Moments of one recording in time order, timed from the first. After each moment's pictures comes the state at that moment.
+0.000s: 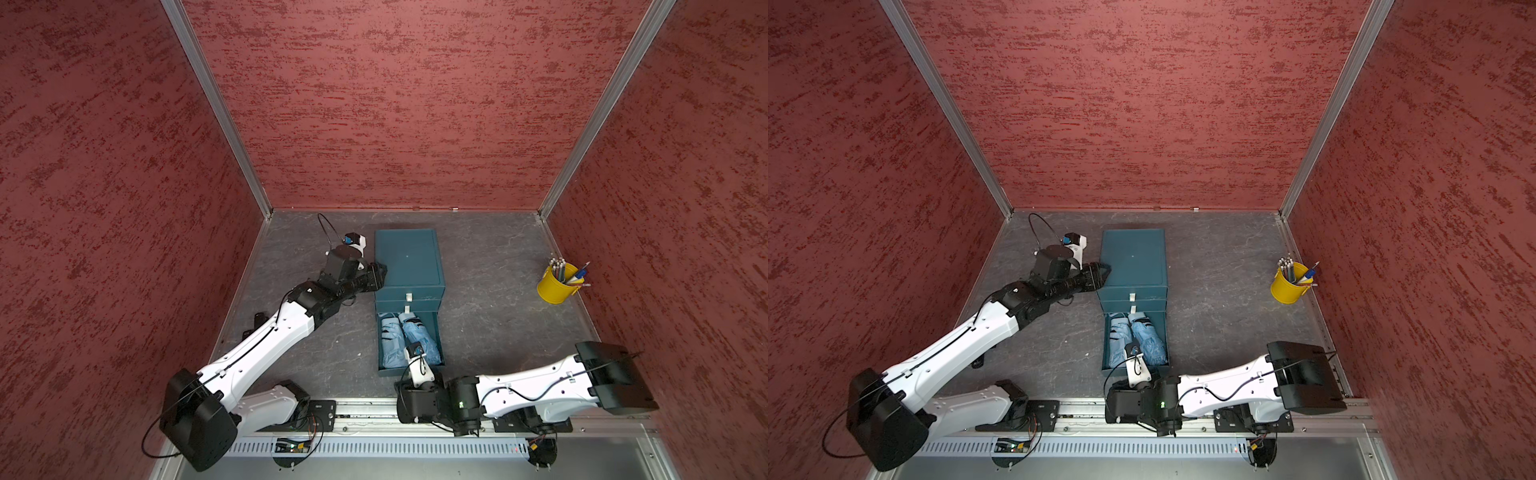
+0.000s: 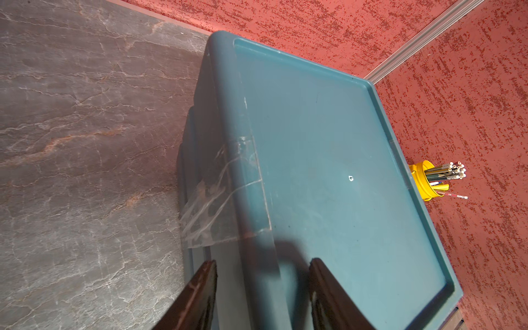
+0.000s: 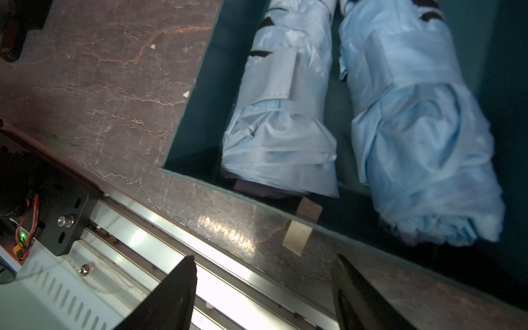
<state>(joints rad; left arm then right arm) -0.57 1.17 0.95 -0.38 0.01 -0.60 1.62 1.46 0.80 -0.43 0.51 1.17</state>
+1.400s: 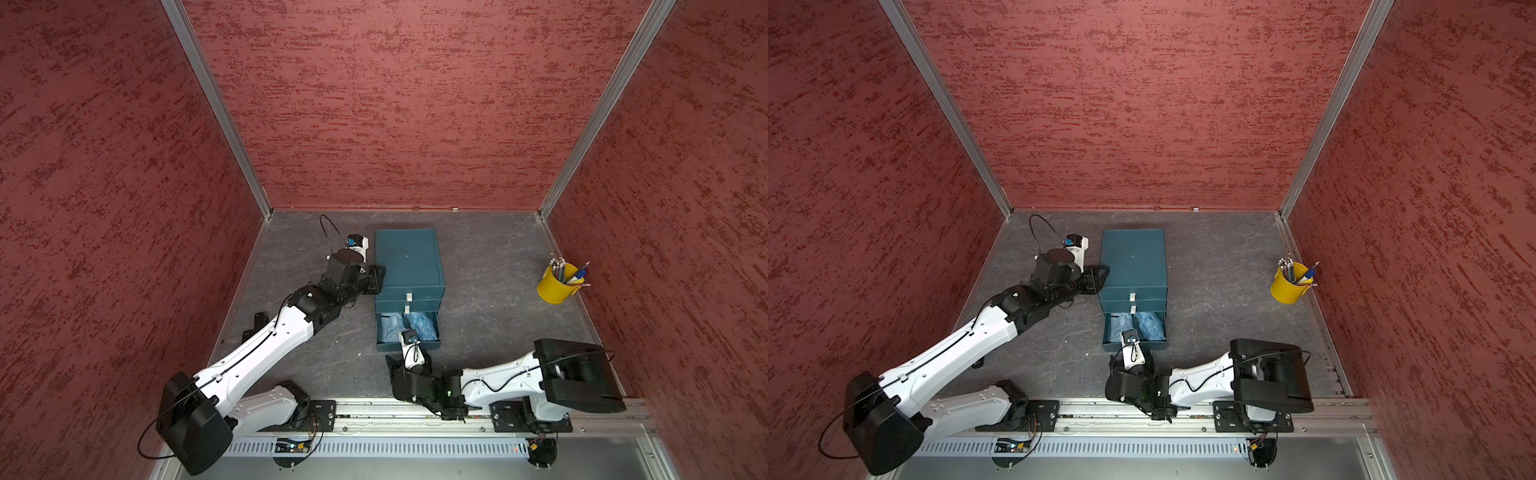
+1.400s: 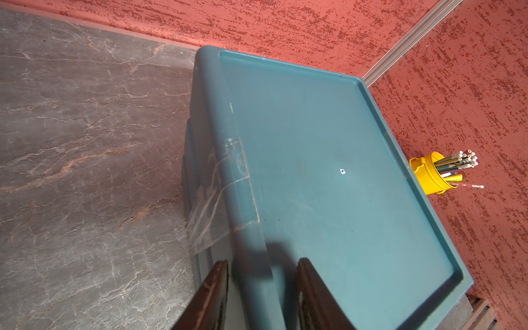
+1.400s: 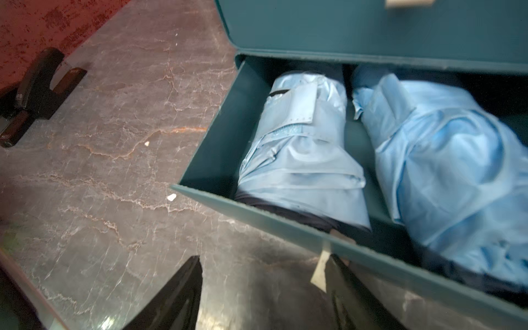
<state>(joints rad) -0.62 1.15 0.93 -0.35 -0.05 -0.53 1.46 1.63 0.63 0.20 0.72 0.88</state>
